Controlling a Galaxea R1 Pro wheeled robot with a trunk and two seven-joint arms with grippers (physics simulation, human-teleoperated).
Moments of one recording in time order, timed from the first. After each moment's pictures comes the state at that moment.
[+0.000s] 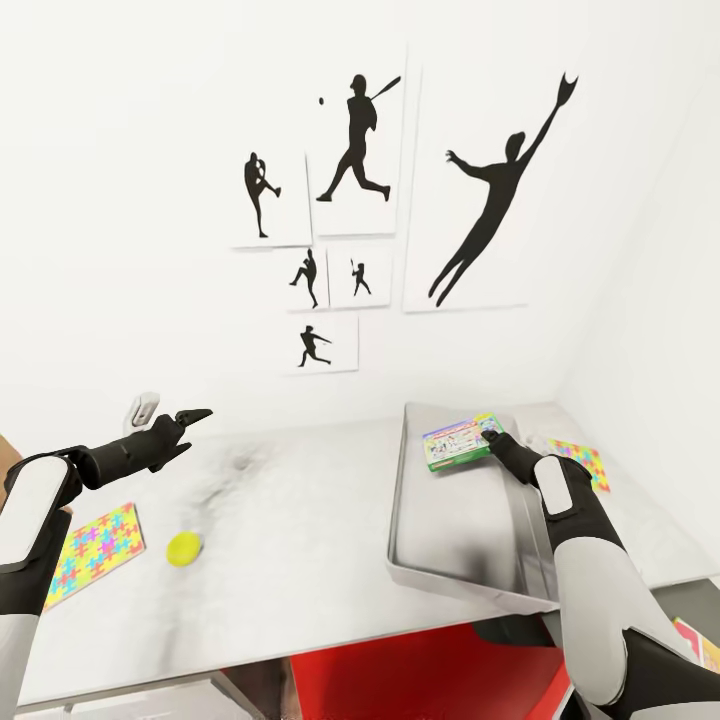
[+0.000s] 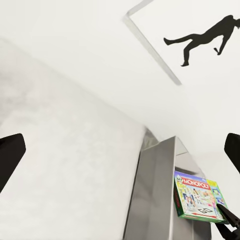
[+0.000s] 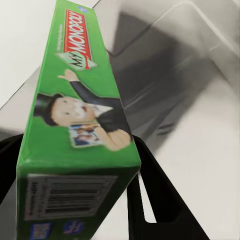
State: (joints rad) left arm -0.63 0.32 0.20 -1.35 1.30 0.92 0.22; right arm -0.88 0.01 -0.50 -0.77 -0.40 0.52 -0.05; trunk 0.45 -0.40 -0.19
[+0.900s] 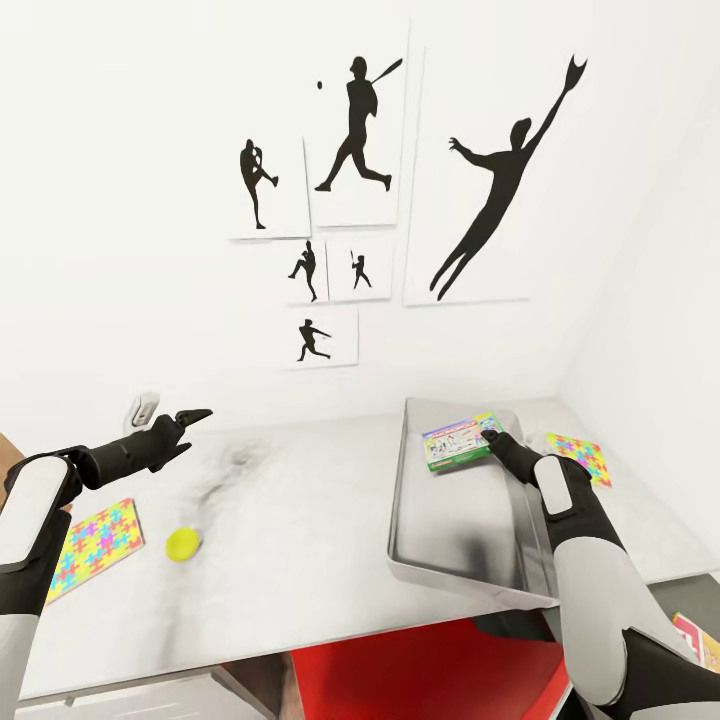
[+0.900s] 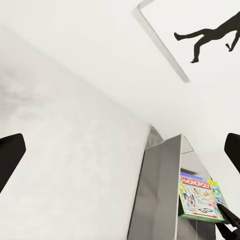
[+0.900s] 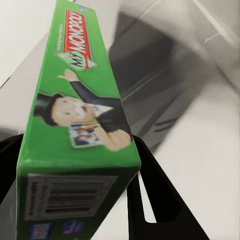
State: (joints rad) left arm -0.63 0.32 0.20 -1.35 1.30 0.92 0.22; right arm -0.88 0.01 -0.50 -0.77 -0.40 0.52 -0.05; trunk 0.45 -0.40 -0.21
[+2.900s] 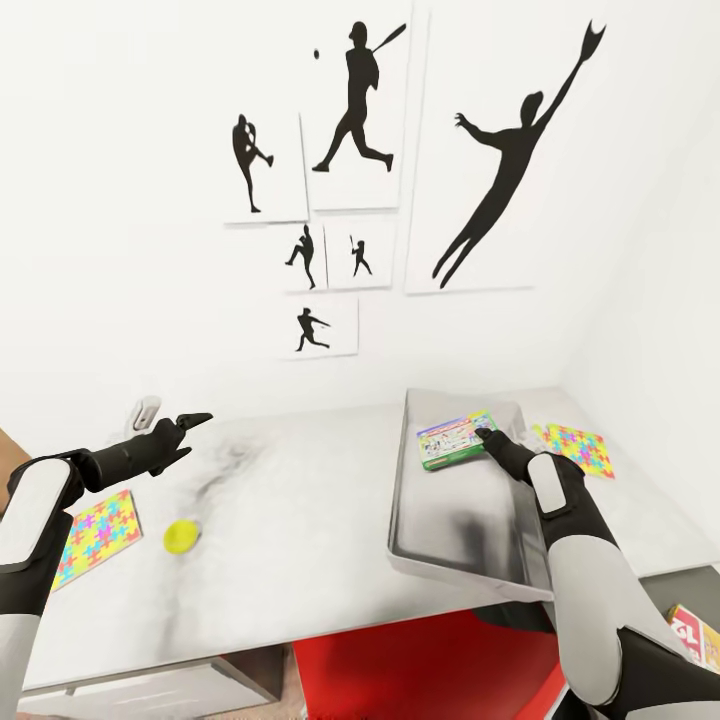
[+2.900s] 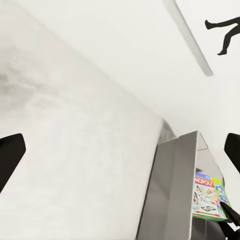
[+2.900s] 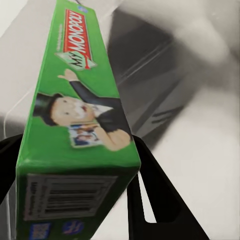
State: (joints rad) left arm -0.63 0.32 0.19 -1.32 1.30 0.92 0.22; right arm -0.88 0.02 -0.48 -0.77 -0.40 0.52 -0.05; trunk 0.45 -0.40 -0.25
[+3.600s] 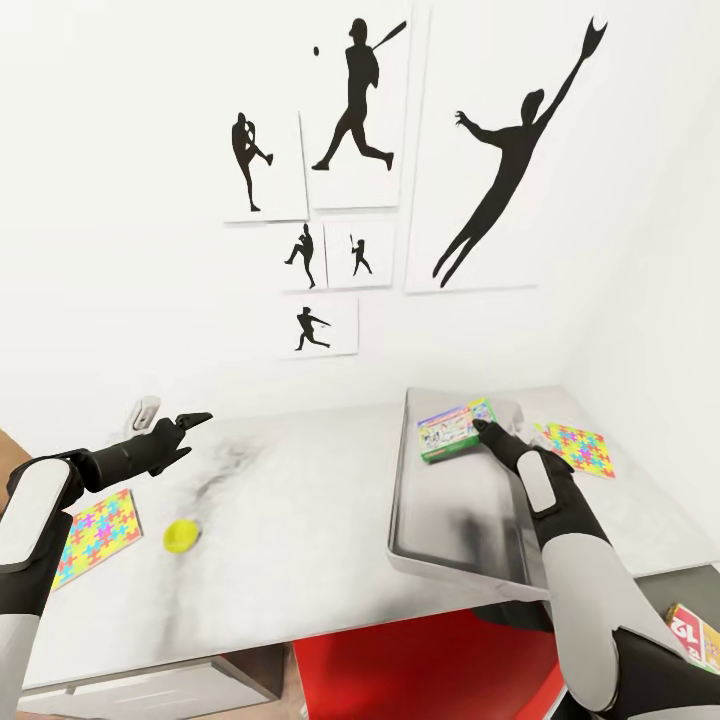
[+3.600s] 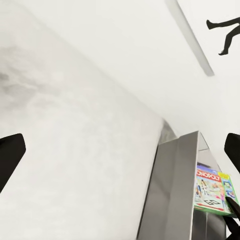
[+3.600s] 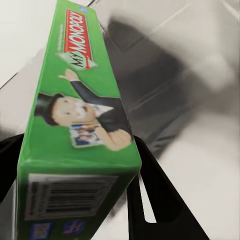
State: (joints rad) left arm -0.63 0.32 0.20 -1.32 1.30 0.92 0.22; right arm -0.88 0.03 -0.40 -0.77 -0.40 0.39 -0.05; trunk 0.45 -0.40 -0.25
